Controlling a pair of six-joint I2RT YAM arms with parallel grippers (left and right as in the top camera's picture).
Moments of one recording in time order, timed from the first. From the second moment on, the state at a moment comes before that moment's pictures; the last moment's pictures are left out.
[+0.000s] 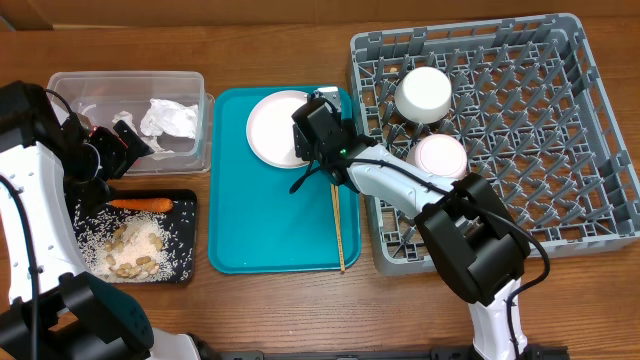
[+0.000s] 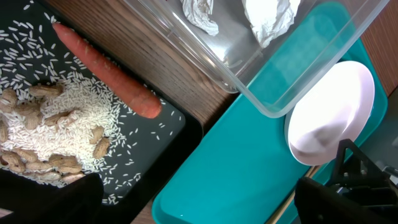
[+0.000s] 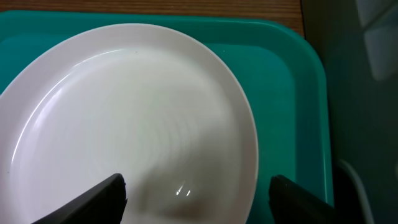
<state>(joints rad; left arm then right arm) 0.48 1.67 1.54 -1.25 0.31 -0.34 0.67 2.13 1.45 -0.19 0.29 0.46</state>
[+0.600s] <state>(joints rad) 0.48 1.67 1.54 -1.25 0.31 -0.34 0.67 2.15 1.45 -0.23 0.17 0.50</state>
